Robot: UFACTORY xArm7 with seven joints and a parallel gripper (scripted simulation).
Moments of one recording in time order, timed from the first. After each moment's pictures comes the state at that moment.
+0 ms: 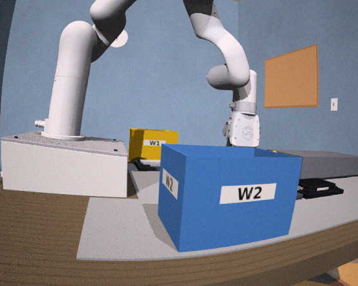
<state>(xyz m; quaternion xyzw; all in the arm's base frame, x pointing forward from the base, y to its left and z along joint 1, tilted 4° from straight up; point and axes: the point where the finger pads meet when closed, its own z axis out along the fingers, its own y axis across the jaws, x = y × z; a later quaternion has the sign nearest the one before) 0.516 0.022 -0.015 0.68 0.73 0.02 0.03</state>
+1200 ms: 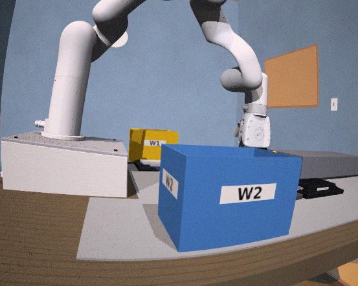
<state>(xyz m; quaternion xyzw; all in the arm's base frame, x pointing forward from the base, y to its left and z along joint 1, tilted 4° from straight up) 0.560 0.025 -0.012 0.68 0.73 0.02 0.03</state>
